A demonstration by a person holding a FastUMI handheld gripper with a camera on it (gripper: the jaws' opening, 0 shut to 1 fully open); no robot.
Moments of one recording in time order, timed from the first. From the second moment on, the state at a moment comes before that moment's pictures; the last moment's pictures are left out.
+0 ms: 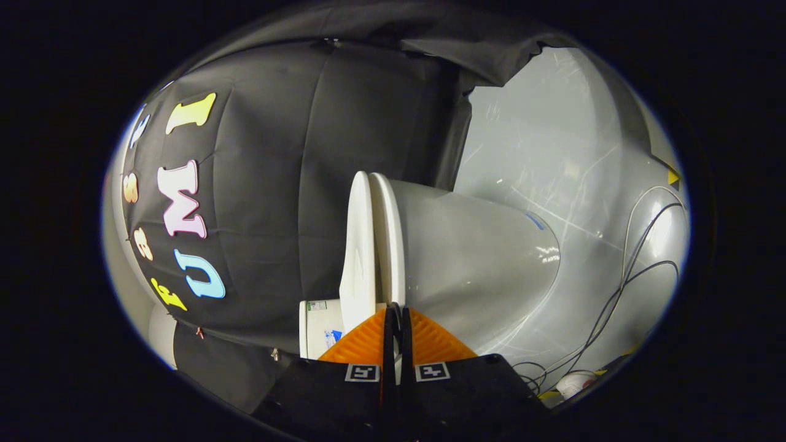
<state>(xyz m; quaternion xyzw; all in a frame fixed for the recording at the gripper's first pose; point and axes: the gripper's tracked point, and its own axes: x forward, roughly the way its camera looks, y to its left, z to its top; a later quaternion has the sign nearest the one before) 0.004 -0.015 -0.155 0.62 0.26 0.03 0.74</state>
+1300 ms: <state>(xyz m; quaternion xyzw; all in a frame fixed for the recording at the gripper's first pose) 0.006 0.010 -0.054 0.45 0.24 0.02 0.86</state>
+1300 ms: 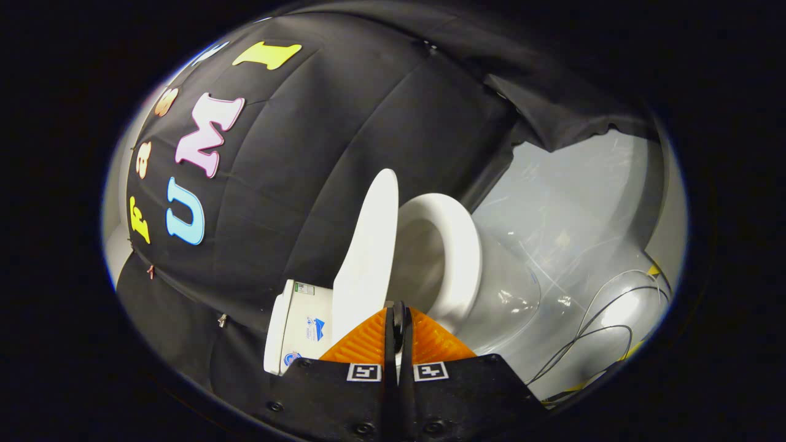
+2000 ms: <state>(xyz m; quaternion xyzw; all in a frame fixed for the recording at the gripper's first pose) 0.003 0.072 0.050 0.32 0.19 0.01 0.93</state>
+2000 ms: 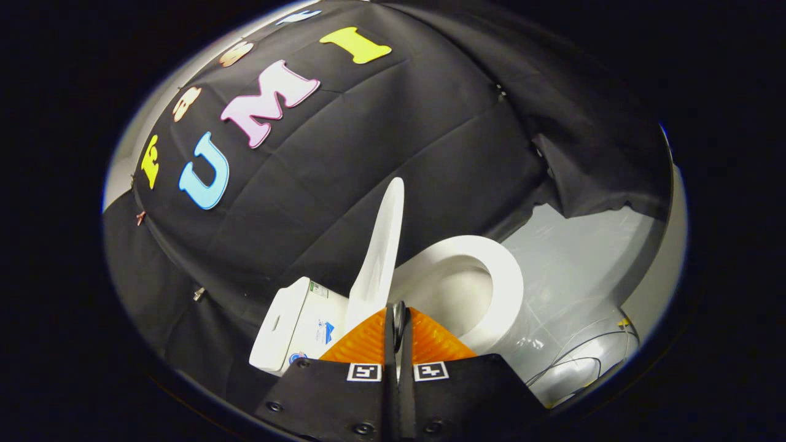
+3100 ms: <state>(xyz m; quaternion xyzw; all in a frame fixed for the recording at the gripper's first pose) -0.001 0.170 0.133 0.19 0.15 0.02 0.97</state>
